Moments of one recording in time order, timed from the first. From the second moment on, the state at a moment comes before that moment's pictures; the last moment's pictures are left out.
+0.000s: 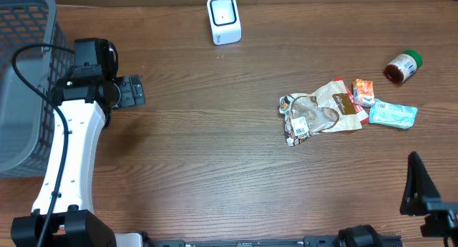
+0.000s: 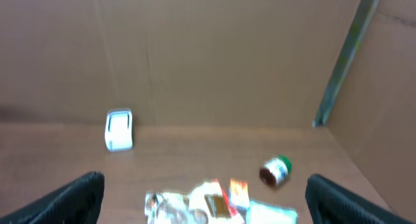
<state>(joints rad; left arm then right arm) 0.08 1.54 1.32 -0.89 -0.14 -0.13 0.18 0.57 1.59 -1.18 0.19 0.01</state>
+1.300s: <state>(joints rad) 0.08 1.54 1.32 -0.89 -0.14 -0.13 0.16 0.01 0.02 0.27 -0.09 0.23</state>
